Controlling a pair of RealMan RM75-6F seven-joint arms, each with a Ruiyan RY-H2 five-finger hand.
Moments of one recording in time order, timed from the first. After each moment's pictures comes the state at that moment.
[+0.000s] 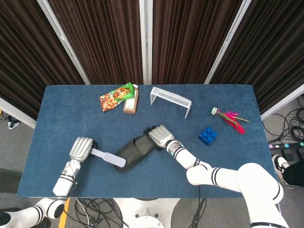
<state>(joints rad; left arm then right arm) -0.47 -1.74 -0.07 -1.07 1.38 1.13 -0.07 1.18 -1.74 0.08 -1.16 -0.79 0.57 -0.40</state>
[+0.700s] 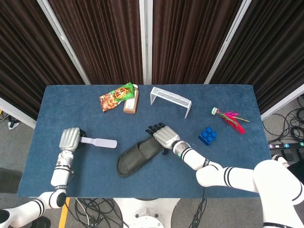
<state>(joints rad) -0.49 -1.75 -0.21 -1.02 1.16 1.06 0.04 1.16 -1.57 0.07 -1.37 -0.82 0.57 -0.36</state>
